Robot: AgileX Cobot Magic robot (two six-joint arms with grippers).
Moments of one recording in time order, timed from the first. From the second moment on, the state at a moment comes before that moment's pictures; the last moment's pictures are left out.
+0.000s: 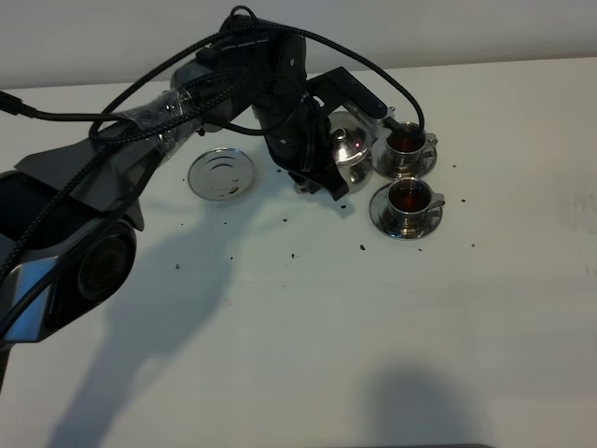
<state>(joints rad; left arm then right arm) -0.54 2.44 -2.13 -0.05 1.02 0.42 0.00 -0.01 -0.50 0.18 1.08 -0.24</state>
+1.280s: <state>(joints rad) -0.31 1.97 -1.65 -0.04 0.98 0.11 0.00 -0.01 -0.50 0.18 1.08 -0.23</state>
